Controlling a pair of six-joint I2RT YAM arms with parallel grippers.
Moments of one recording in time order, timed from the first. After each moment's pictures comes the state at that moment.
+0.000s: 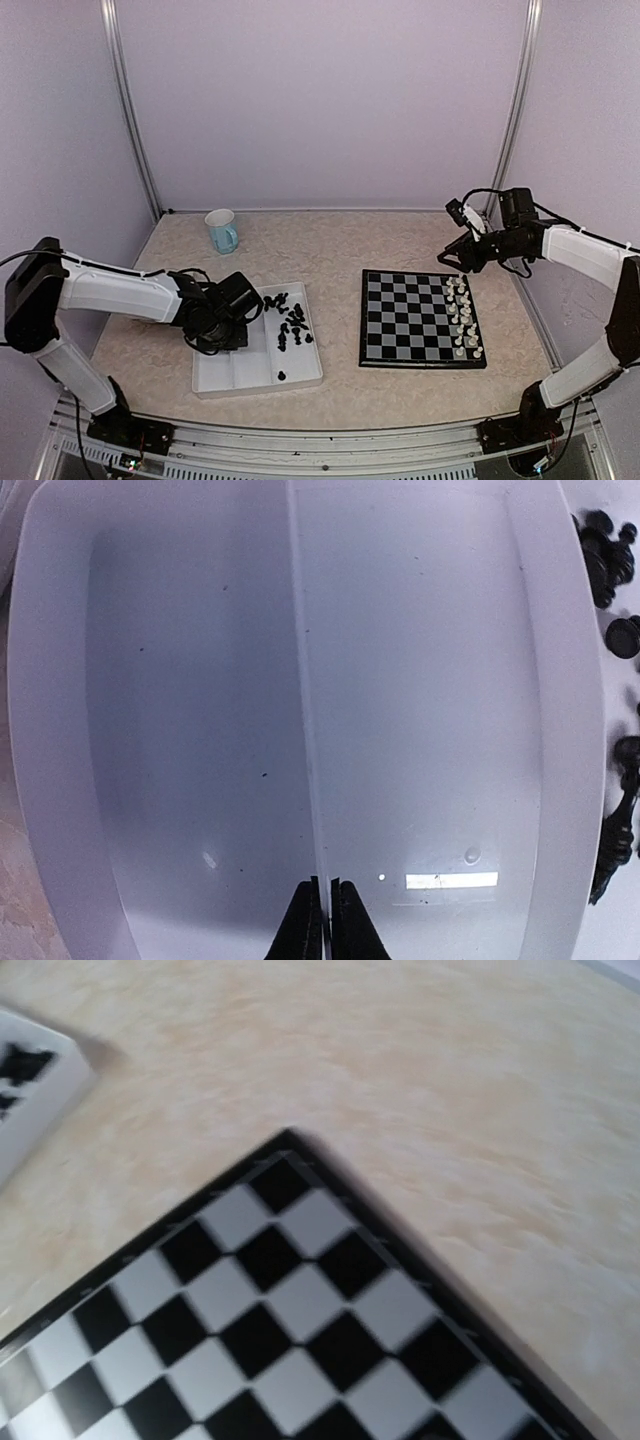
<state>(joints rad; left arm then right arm) -0.86 1.57 0.82 -0.55 -0.33 -0.94 0.10 1.41 1.00 -0.38 -0.62 -0.42</state>
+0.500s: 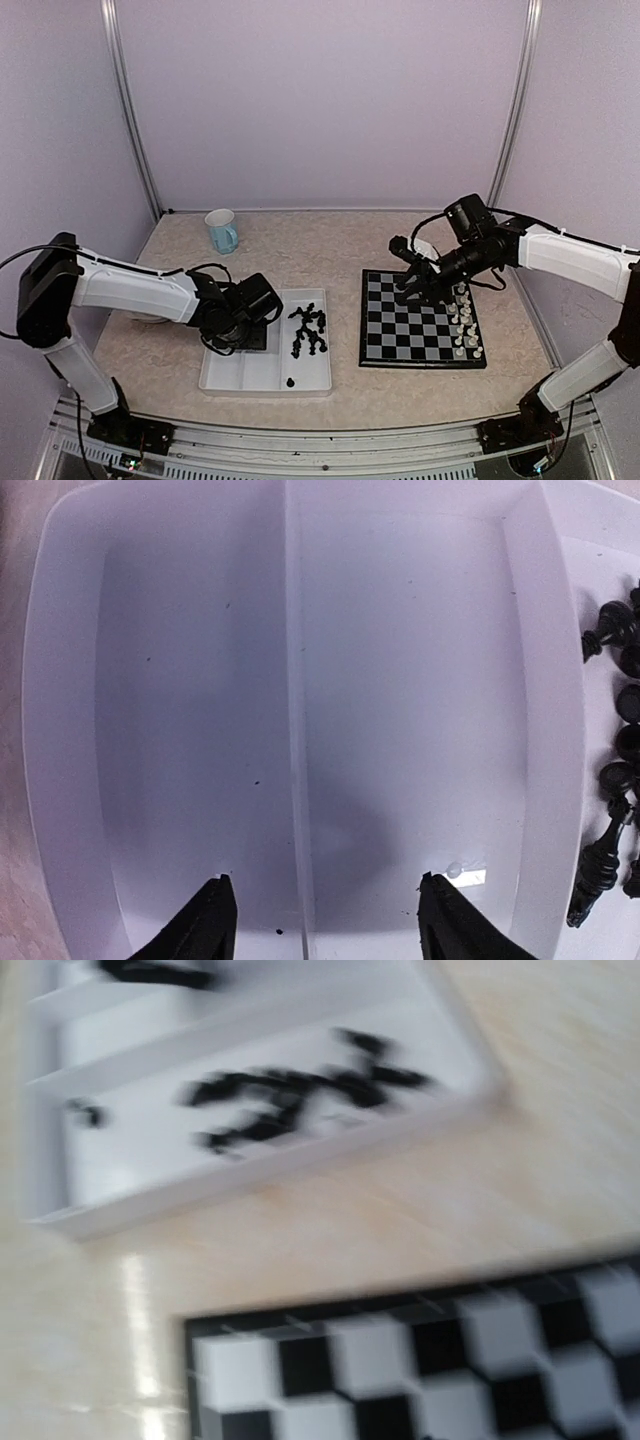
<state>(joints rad) -0.94 1.66 0.92 -0.55 -0.37 -0.90 0.48 1.41 1.04 -0.59 -0.65 -0.65</state>
